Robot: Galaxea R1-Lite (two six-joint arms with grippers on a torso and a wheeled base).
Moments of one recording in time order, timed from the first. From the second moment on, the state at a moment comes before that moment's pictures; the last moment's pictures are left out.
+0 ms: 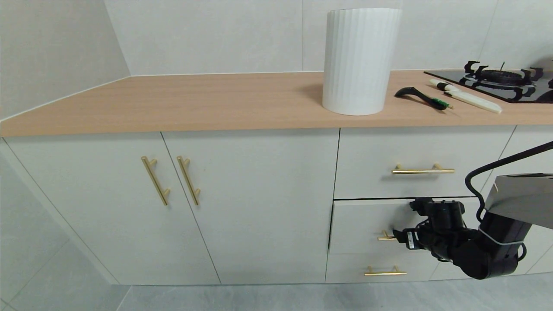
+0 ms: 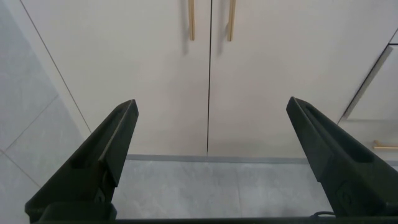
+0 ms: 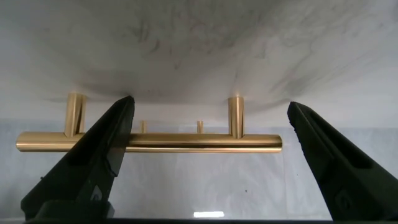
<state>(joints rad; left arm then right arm) 0.00 0.00 0.00 0.00 0.03 -0.01 0.12 2.35 -0.71 -0.98 -0.17 -0.02</state>
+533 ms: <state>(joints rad) 0.00 0.00 0.00 0.00 0.03 -0.01 0.15 1.76 -0.75 -0.15 -0.03 -0.02</state>
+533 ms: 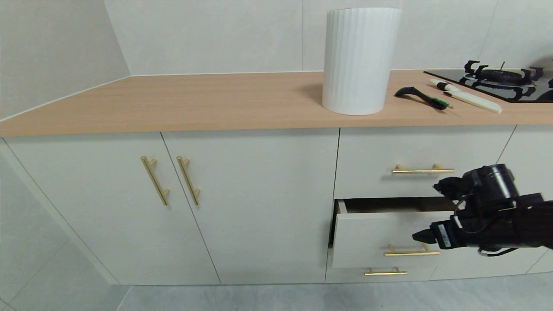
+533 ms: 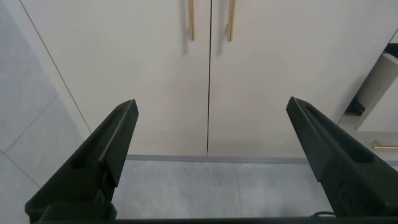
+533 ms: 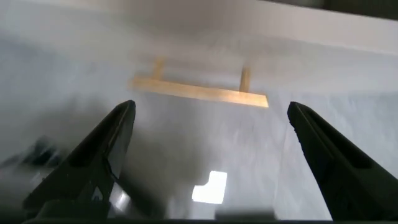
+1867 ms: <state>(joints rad) 0.00 0.00 0.00 0.00 0.03 -0.01 0.18 1.97 -0.85 -0.48 -0.14 0.14</state>
